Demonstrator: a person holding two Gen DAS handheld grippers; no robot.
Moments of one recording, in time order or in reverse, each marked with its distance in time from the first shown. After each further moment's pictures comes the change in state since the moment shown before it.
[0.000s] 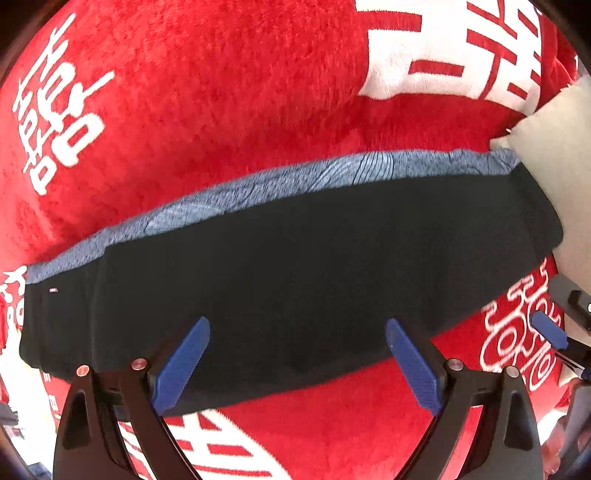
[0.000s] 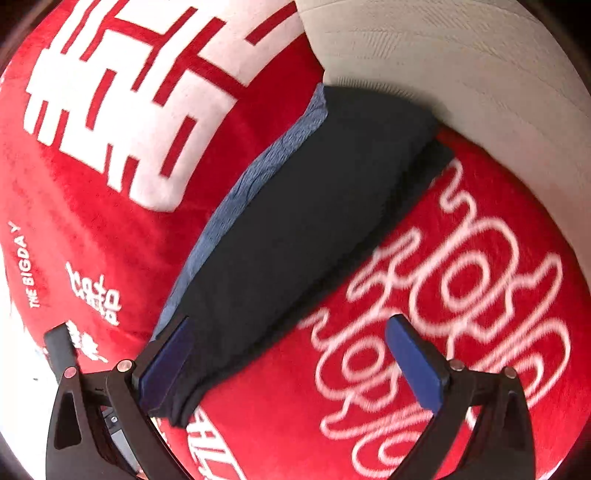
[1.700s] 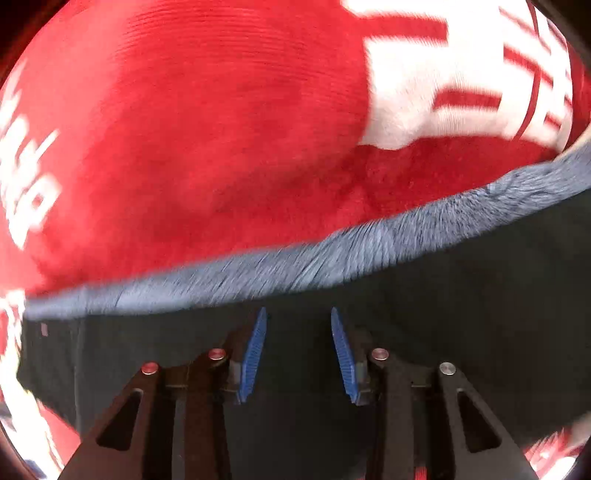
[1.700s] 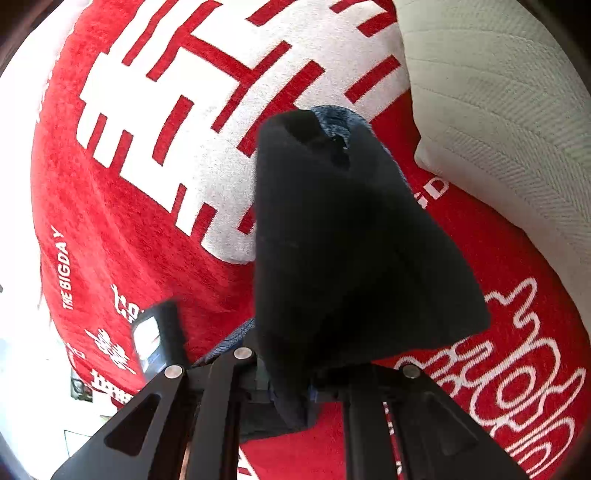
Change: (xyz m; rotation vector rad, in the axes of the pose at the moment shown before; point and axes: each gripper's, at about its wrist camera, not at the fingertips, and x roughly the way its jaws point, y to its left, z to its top) left arm 0.025 -0.035 0.056 -0.070 -0.117 0.040; right arm -0.002 0.060 0.039 -0.114 -0.115 0.170
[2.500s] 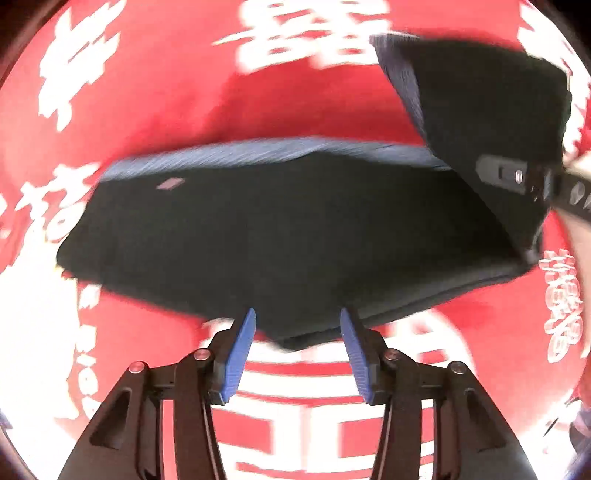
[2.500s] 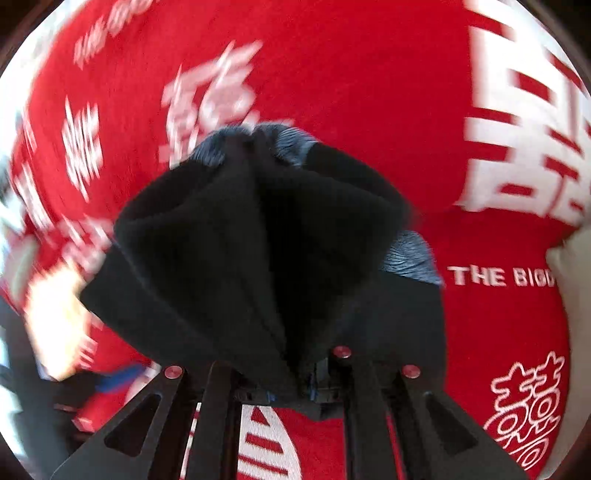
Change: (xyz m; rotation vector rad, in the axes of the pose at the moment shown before) left arm -0.047 0.238 -0.141 -0.168 0.064 0.014; right arm 0.163 0.248 -0.179 -0.763 0.257 -0.336
